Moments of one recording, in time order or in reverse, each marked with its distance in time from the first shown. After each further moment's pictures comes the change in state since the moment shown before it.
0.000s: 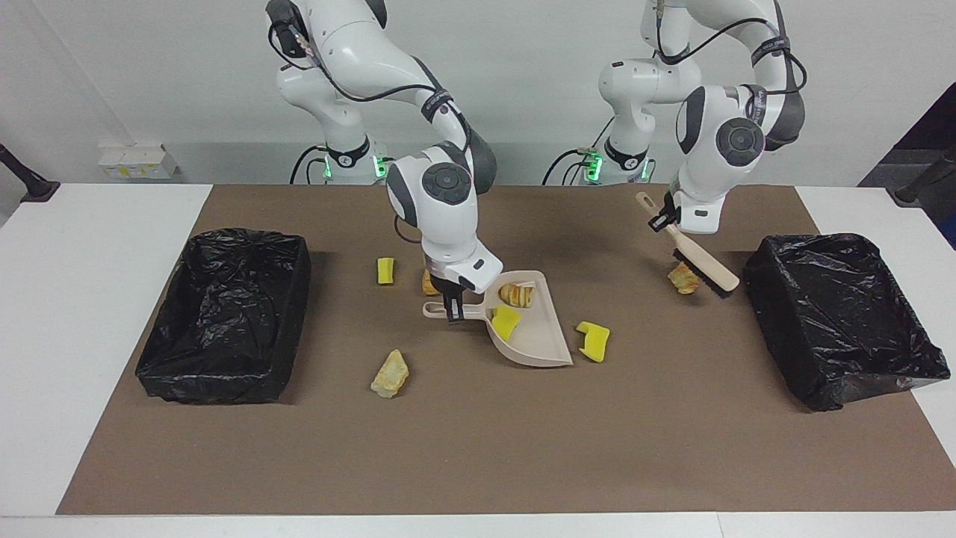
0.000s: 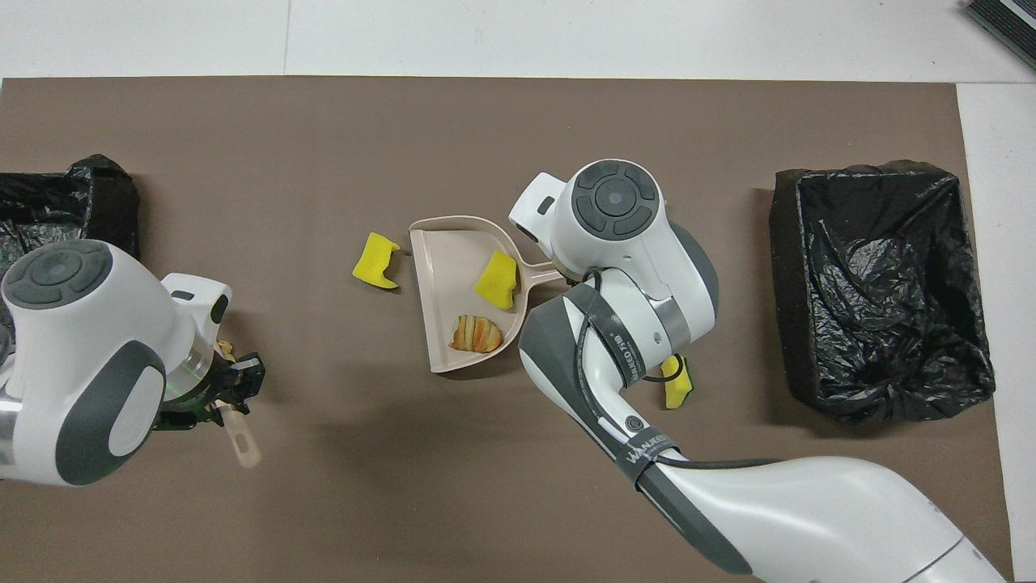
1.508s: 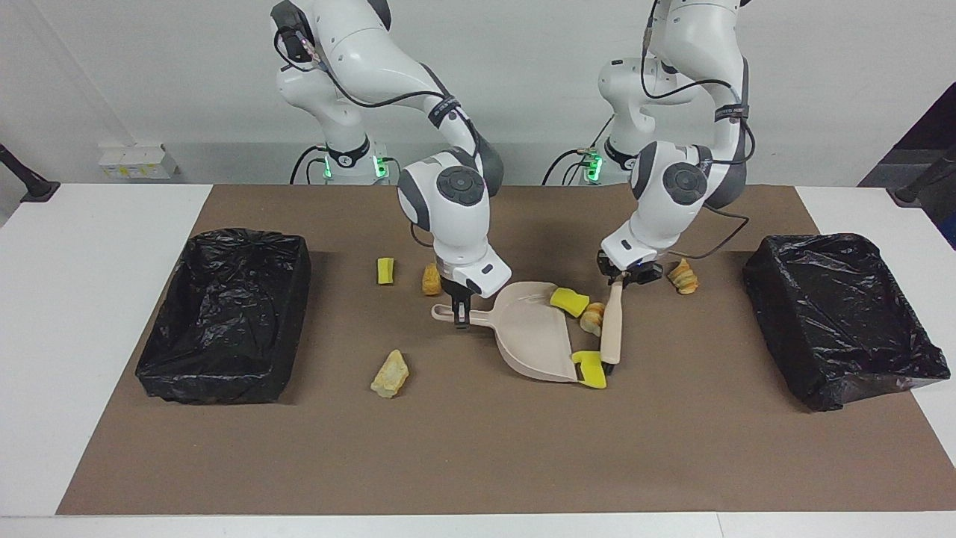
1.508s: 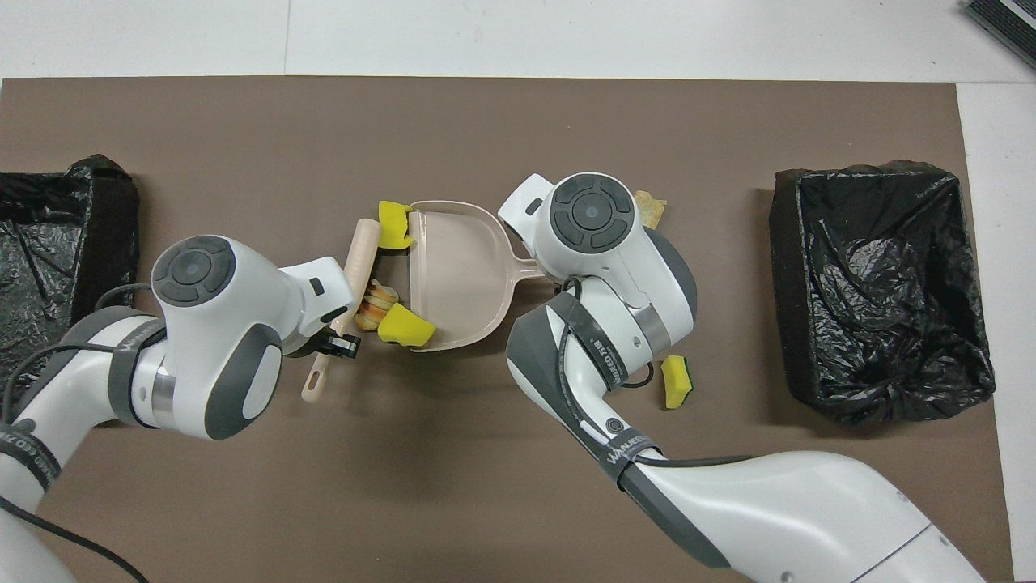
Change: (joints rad) left arm -0.178 0.254 -0.040 0.080 -0.106 0.426 0.860; right arm 0.030 0.020 0.001 0.002 -0.055 0.040 0.151
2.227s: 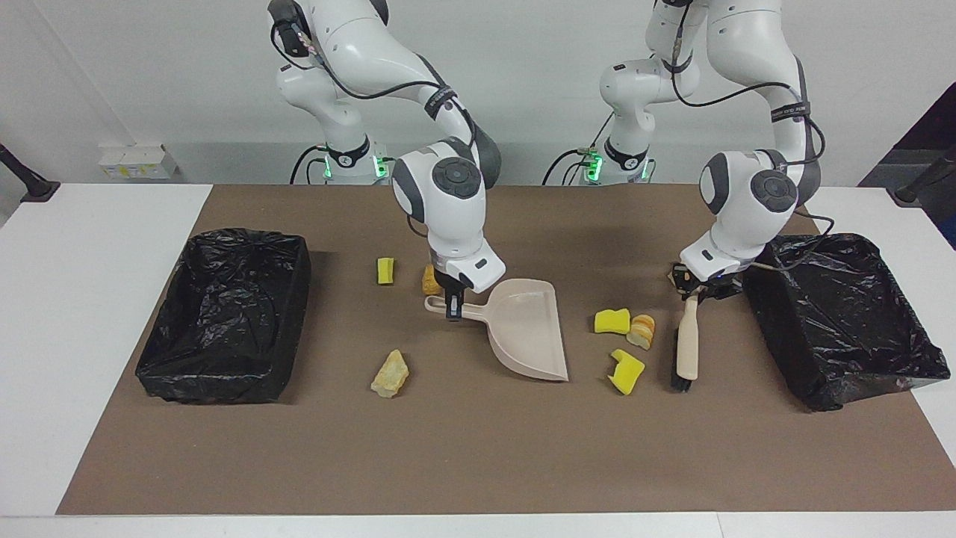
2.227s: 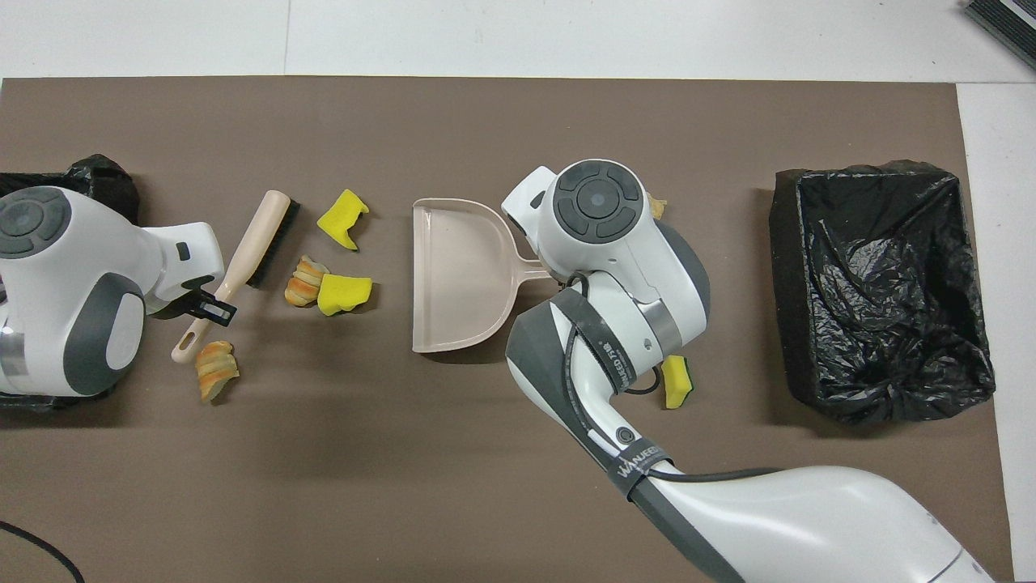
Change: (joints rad) left arm 0.272 0.033 0.012 0.029 0.161 0.069 0.224; right arm -0.007 -0.024 -0.002 0.006 0.000 -0.058 0.035
